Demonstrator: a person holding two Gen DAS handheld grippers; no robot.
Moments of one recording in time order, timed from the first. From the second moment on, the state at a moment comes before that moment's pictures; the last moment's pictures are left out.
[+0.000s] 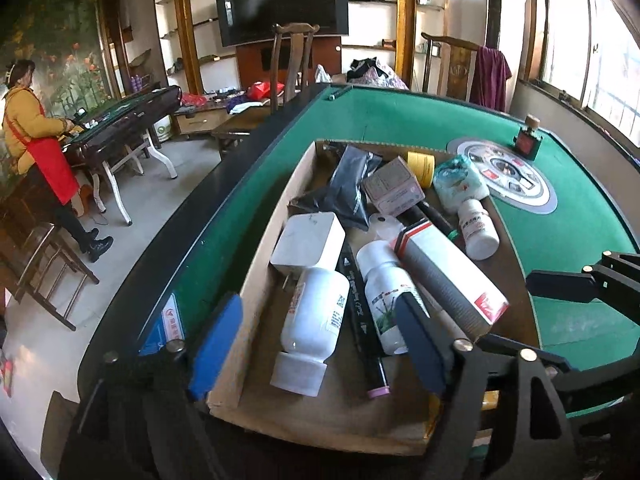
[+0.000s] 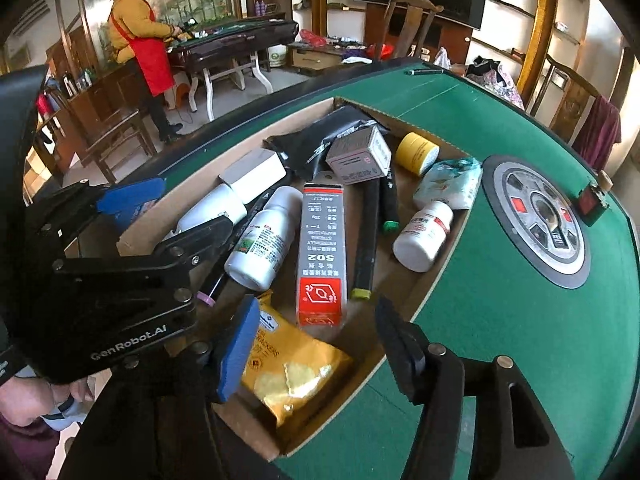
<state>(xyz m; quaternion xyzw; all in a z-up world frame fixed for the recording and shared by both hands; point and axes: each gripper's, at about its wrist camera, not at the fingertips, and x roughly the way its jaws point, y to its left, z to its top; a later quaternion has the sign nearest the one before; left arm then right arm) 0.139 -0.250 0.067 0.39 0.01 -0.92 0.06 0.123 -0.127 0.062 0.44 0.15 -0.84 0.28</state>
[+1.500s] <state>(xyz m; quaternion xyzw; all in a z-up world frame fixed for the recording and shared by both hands) 0.188 -0.189 0.137 0.22 0.01 -0.96 0.14 0.120 -0.016 0.108 0.25 0.07 -0.96 0.13</state>
